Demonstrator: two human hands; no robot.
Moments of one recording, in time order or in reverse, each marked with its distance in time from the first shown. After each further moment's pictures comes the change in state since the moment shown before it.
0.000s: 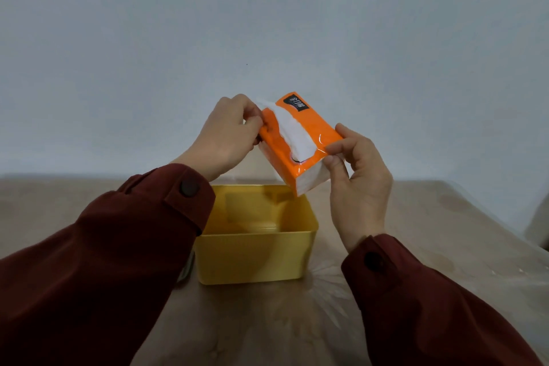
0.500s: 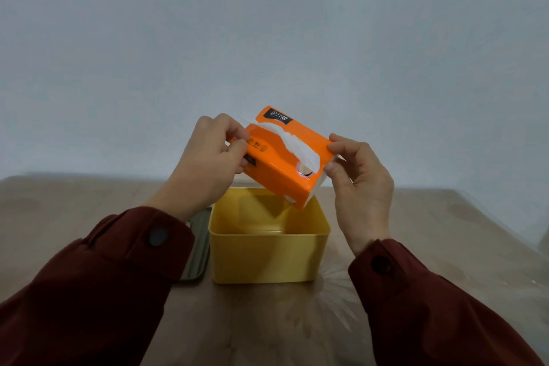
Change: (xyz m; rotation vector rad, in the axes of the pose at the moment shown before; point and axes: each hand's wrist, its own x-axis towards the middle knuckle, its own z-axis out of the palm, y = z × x) left_hand -0.042 -0.014 -0.030 -0.025 0.074 0.013; right_hand -0.005 -0.010 0.008 0.143 -0.076 0.108
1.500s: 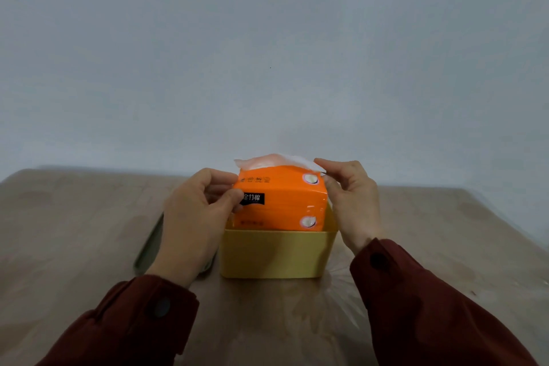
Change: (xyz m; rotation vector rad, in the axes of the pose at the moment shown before) left_hand -0.060 -0.041 0.010 -0.203 0.187 -0.170; right_hand -0.005 0.025 0.007 -0.051 -0.152 0.189
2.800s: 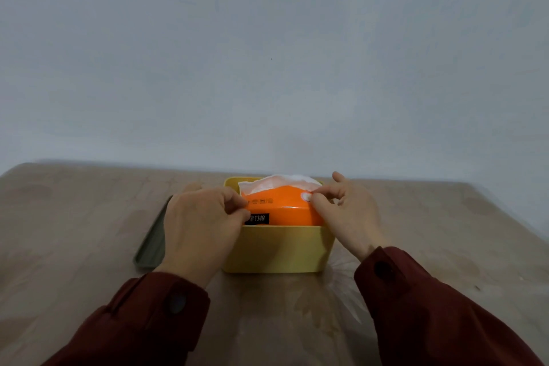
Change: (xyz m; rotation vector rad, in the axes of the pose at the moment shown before) left_hand -0.011 -0.002 0.006 0.661 0.013 0.066; right_hand -0.011 0.014 -0.008 -0.417 -0.194 0.073
